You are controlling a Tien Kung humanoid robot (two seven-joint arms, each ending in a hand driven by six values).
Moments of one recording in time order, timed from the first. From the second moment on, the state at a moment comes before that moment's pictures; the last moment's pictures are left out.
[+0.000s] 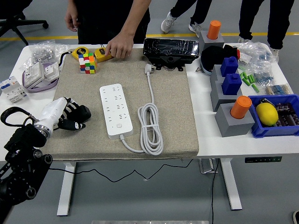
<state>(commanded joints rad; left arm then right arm) -0.25 0.09 -1.43 -1.09 2.27 0.03 0.09 0.08 -0.13 1.79 0.18 -1.04 -0.14 -0.16</state>
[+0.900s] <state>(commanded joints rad) -0.25 0.09 -1.42 -1.09 2.23 0.02 0.08 0.09 -0.13 1.76 0.18 -1.02 -0.14 -0.17</state>
